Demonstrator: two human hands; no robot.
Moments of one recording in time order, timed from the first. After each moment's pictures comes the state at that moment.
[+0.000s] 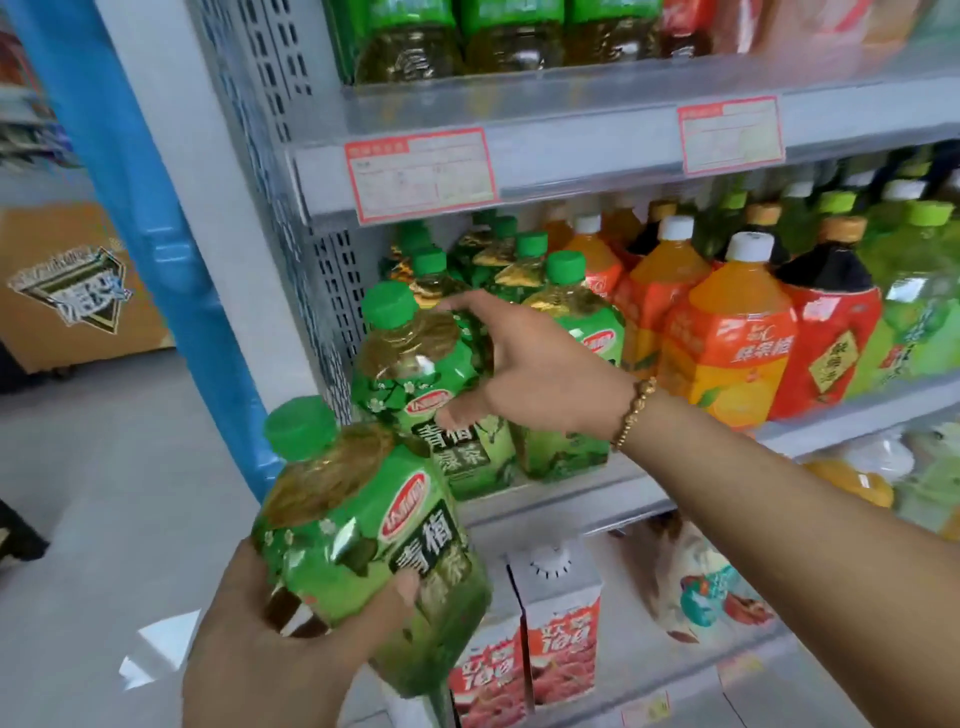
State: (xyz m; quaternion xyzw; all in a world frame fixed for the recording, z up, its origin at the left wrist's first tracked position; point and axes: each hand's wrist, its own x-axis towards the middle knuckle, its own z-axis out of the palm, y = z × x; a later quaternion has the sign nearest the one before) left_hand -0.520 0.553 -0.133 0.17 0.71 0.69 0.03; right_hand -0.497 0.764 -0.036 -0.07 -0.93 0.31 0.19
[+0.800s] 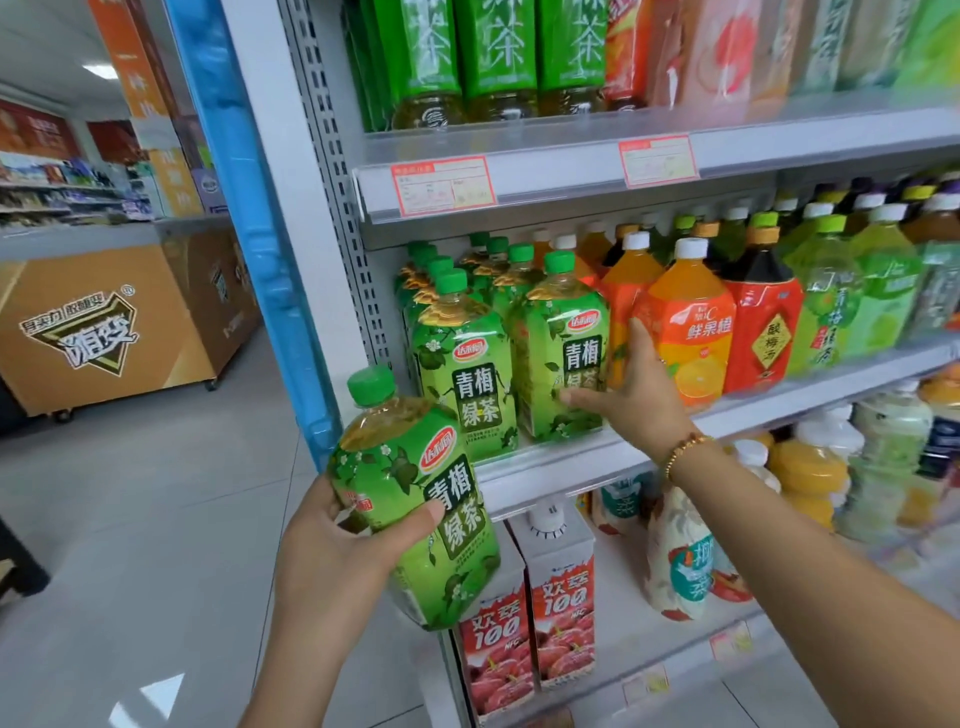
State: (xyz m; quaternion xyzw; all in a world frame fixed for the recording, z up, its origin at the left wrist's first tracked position) left_hand -0.512 0.537 -0.139 0.23 0.72 0.66 0.04; right_hand -0.429 0.793 -0.118 -0.33 -0.80 0.37 0.35
